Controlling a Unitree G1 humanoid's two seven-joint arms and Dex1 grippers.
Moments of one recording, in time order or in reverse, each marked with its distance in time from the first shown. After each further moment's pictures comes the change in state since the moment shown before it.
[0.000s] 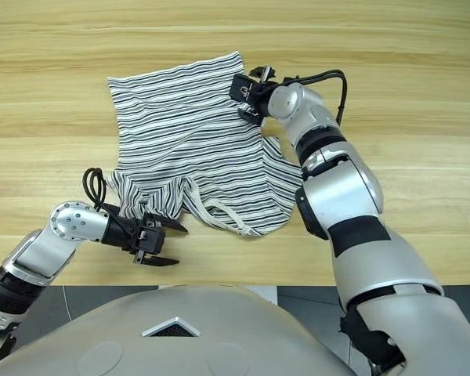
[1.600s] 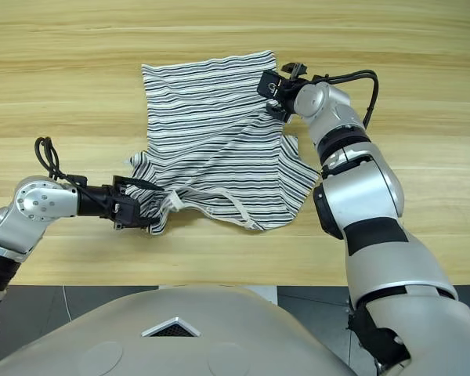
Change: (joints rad) left arm -0.100 0.103 0.087 0.217 0.114 -0.376 0.200; right arm 0.016 -0.077 -0.023 0.001 -0.051 0.027 -0.044
